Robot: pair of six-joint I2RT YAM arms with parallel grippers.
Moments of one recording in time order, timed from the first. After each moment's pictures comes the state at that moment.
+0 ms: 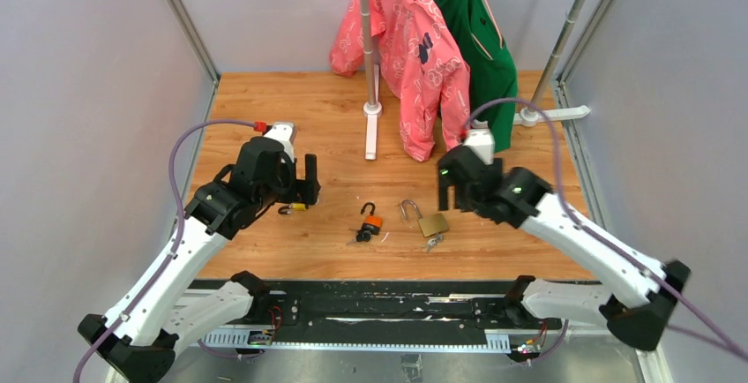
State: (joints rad) left arm -0.53 0.89 1.04 -0.83 -0.19 -0.32; right arm 0.74 1.04 1.17 -1.09 0.54 0.61
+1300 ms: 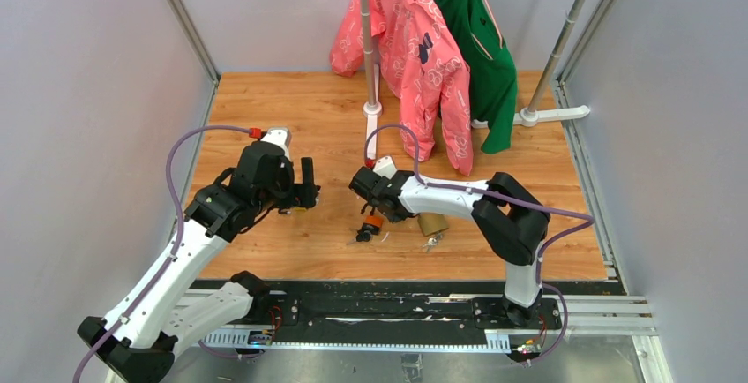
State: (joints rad) left arm -0.53 0.87 1.00 -0.88 -0.22 -0.41; right arm 0.99 1.88 1.25 -0.70 0.53 0.51
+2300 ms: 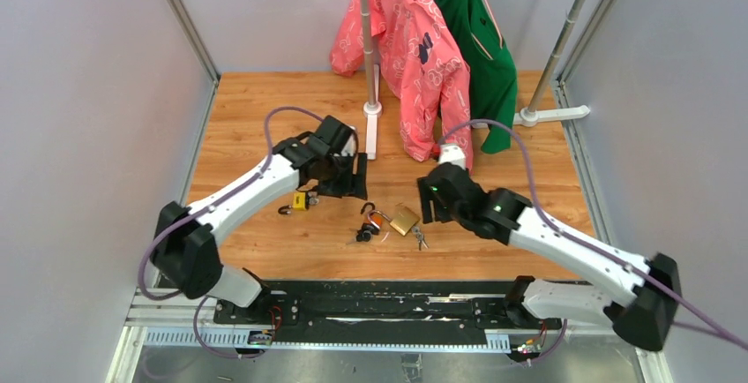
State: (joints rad) left arm -0.61 1.41 1.16 -0.78 0.07 -0.51; right arm 0.96 1.15 0.95 -0.65 0.40 0.47
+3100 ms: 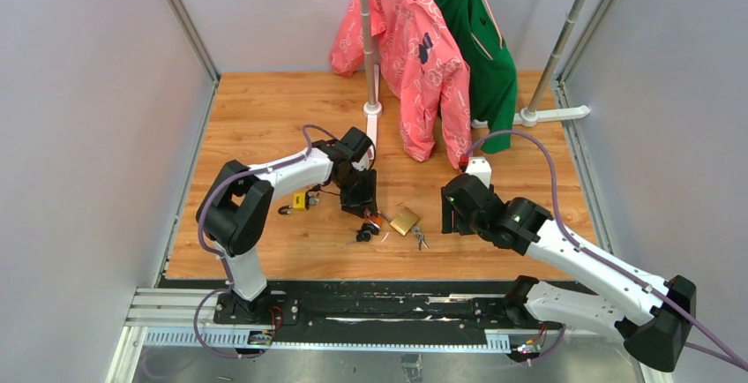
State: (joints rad) left arm -0.62 1.78 1.16 -0.65 0.29 -0.63; right arm 0.87 0.94 0.83 -0.85 0.42 0.65
